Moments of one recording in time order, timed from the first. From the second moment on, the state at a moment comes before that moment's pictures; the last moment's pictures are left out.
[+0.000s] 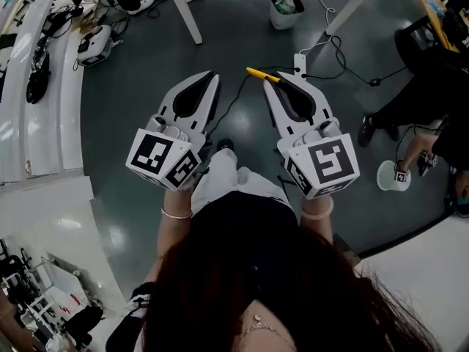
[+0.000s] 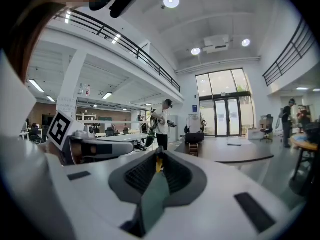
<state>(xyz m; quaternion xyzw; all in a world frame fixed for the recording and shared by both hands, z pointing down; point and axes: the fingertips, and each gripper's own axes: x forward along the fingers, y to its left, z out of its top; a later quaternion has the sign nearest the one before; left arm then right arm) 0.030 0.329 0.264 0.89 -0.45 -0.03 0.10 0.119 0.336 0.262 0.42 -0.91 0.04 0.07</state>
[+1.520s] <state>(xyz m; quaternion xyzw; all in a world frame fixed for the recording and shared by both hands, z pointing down) -0.014 -0.109 0.263 0.87 -0.47 -0.05 0.10 0.066 -0.102 0.245 0.37 -0.93 0.01 0.06</state>
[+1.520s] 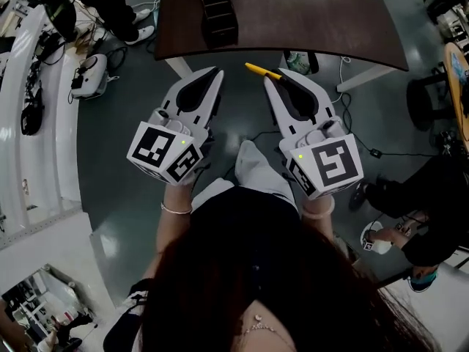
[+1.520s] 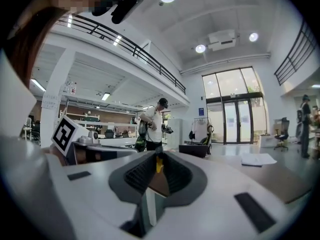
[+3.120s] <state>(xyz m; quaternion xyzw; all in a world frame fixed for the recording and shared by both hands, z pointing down) -0.081 -0.329 0.277 0.87 -0.48 -0.05 0.12 -0.004 -0.320 0.254 0.36 -0.93 0.04 0.09</state>
